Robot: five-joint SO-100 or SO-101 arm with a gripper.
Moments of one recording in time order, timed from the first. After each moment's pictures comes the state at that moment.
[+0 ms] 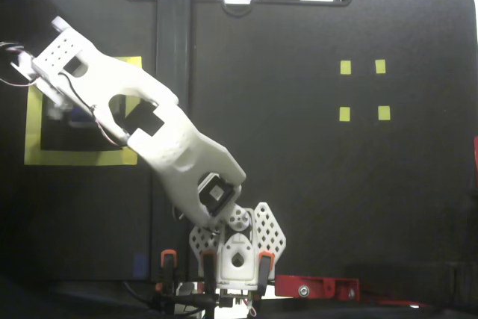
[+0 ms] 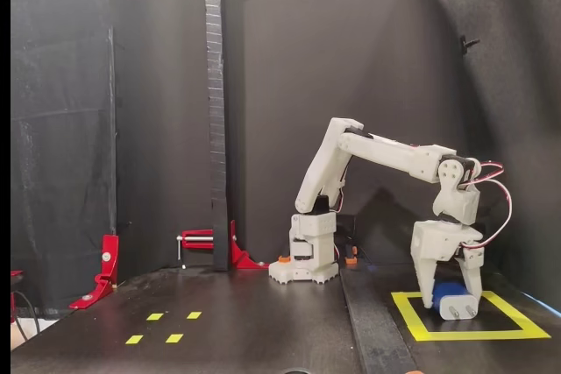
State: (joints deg) arm -51.3 60.3 78.2 81.9 -49.3
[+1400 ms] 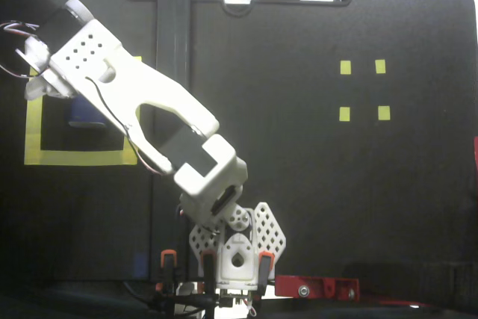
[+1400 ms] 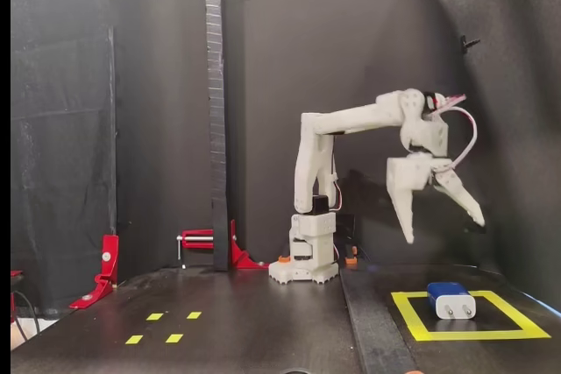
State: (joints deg) arm -49.0 86.0 78.2 97.8 -51.9
